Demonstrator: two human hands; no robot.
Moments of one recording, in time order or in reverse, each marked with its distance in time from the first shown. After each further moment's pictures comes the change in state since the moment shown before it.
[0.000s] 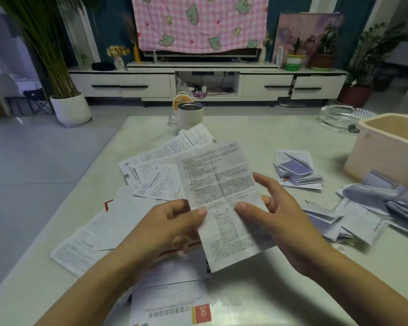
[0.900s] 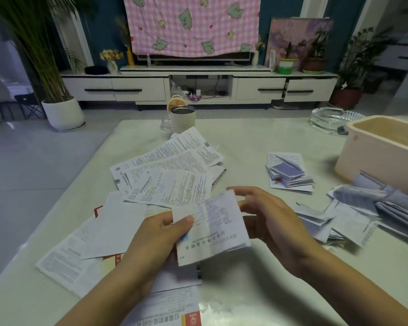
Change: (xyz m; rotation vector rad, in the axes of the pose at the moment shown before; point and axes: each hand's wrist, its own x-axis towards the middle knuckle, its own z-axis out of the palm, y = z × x) left_hand 0.006 -0.011 0.017 -0.026 0.229 -0.072; right_hand 0.002 -0.005 -0.003 0.054 -0.014 0.094
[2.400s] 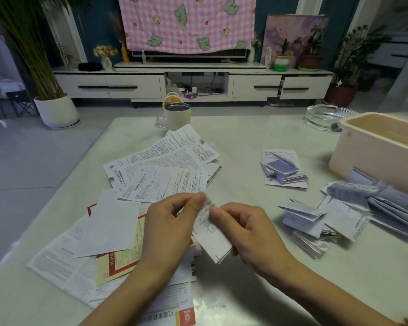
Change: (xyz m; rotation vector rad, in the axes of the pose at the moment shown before) left_hand 0.003 0.007 0.031 -0.007 0.203 0.435; right_hand -0.005 0.018 0.017 -0.363 0.028 -0.257
